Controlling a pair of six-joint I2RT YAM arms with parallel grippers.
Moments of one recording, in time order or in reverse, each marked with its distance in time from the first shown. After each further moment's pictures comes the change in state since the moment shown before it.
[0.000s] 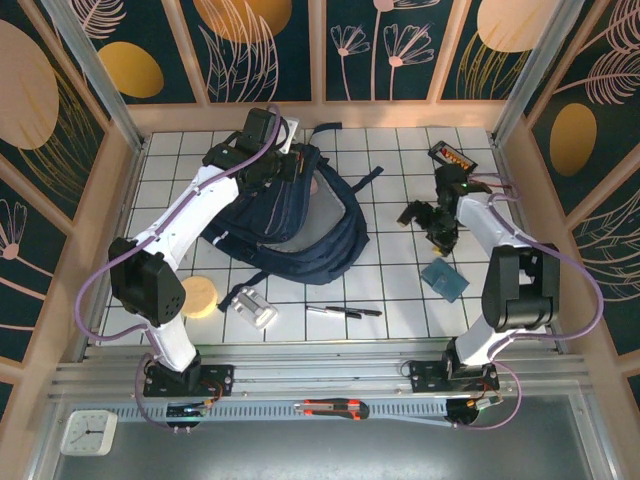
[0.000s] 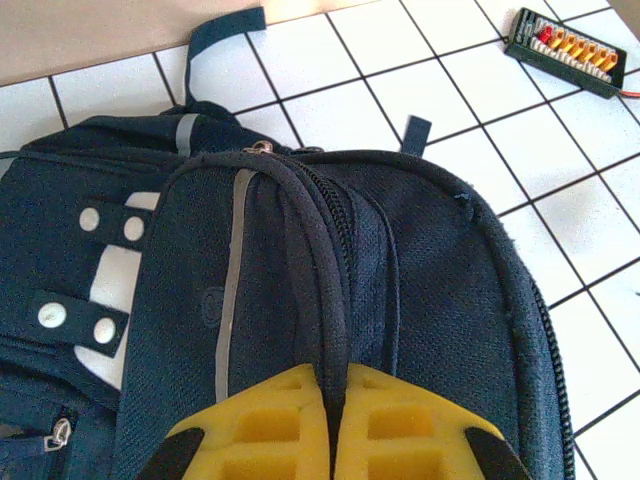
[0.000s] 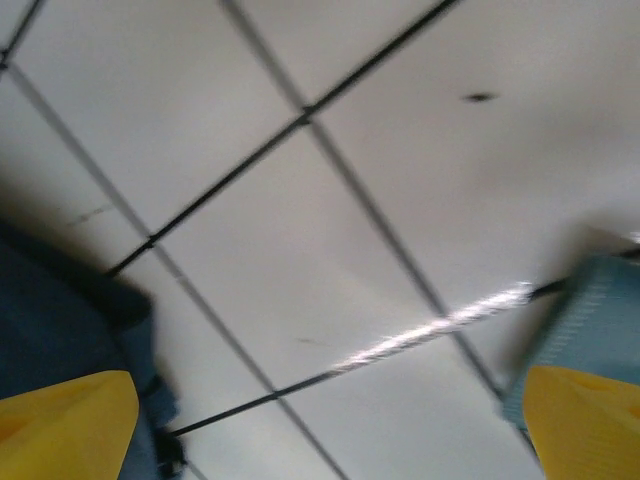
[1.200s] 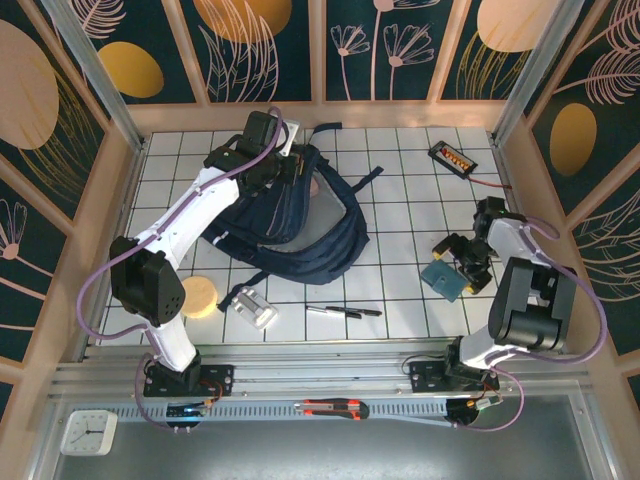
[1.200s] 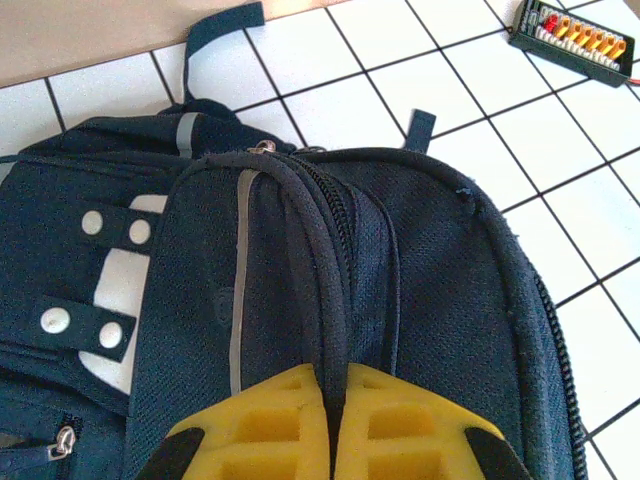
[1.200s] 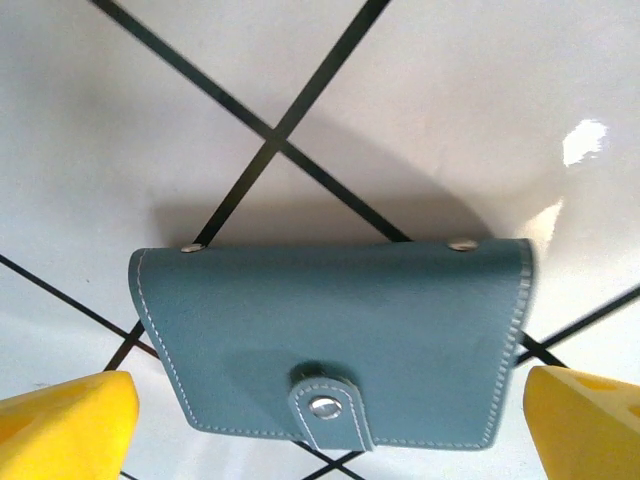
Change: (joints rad) left arm 0.006 0.000 -0.039 0.037 0.005 0.029; right arm -0.273 -0.112 -0.228 -0.047 0.014 -0.052
